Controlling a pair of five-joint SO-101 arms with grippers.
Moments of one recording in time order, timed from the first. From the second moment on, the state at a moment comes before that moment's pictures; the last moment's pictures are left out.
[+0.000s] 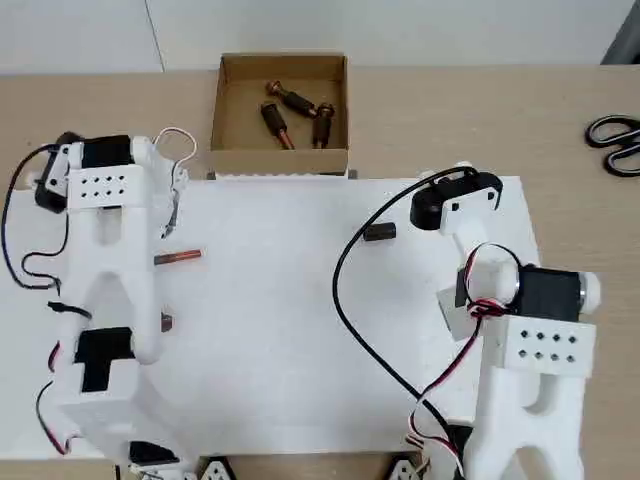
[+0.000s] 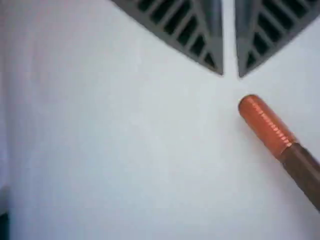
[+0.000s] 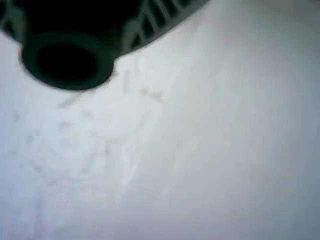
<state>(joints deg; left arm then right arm) -9.8 13.7 -8.7 87.9 74.6 3.8 -41.1 26.1 96.5 25.4</state>
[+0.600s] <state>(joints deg) -12.2 21.1 -8.7 87.7 76.6 3.8 -41.1 26.4 96.5 25.4</state>
